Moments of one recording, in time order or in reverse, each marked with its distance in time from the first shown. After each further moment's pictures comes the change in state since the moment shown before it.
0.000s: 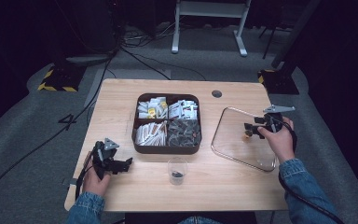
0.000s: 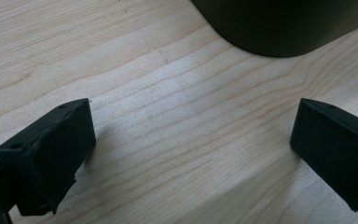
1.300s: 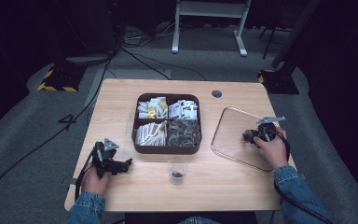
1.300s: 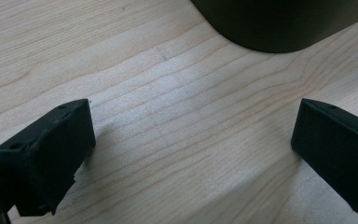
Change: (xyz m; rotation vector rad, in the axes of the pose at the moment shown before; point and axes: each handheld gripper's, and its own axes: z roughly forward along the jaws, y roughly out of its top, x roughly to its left) left arm 0.001 -0.001 -0.001 -0.003 -0.009 0.008; right arm 0.001 -0.038 0.028 0.111 0.003 -0.015
